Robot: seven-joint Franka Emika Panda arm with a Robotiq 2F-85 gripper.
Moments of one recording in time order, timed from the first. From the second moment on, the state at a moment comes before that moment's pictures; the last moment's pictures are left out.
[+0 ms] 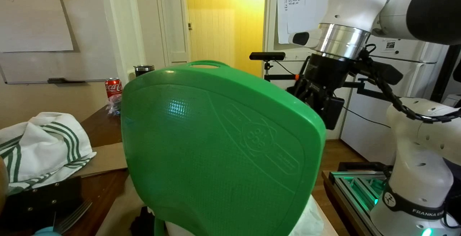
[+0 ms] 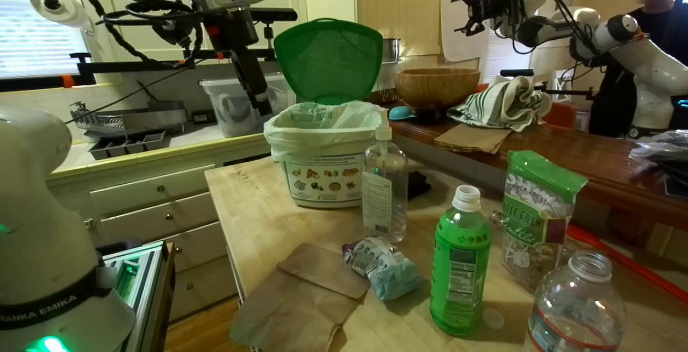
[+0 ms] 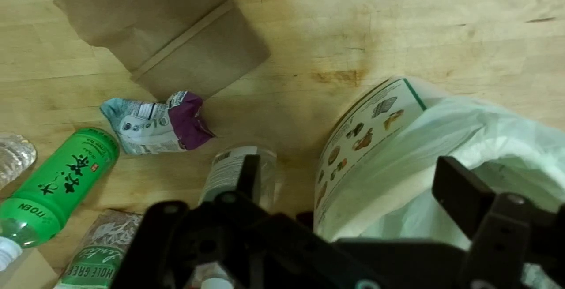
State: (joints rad) arm 0.03 -0.87 0.08 -2.67 -0.01 2.03 0.06
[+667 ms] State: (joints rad) arm -0.20 -0.69 0.00 -2.62 -0.09 2.37 0.14
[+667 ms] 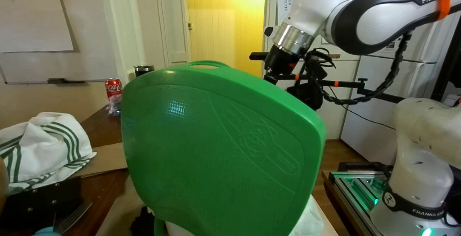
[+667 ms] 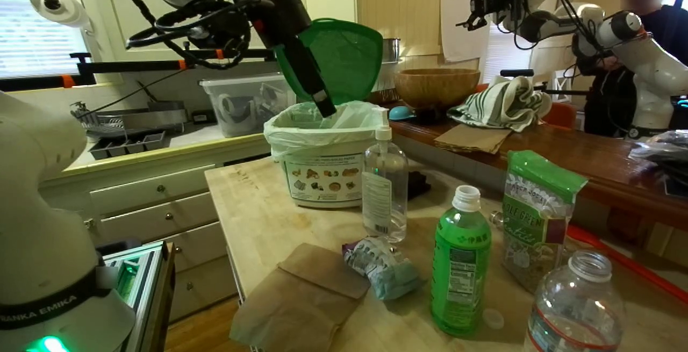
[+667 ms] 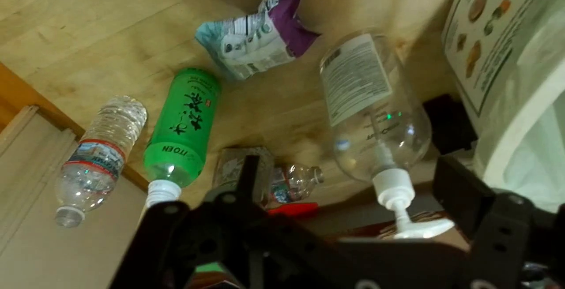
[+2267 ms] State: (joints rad) arm -0.21 0.00 -0.06 -2.12 -0.13 2.42 0.30
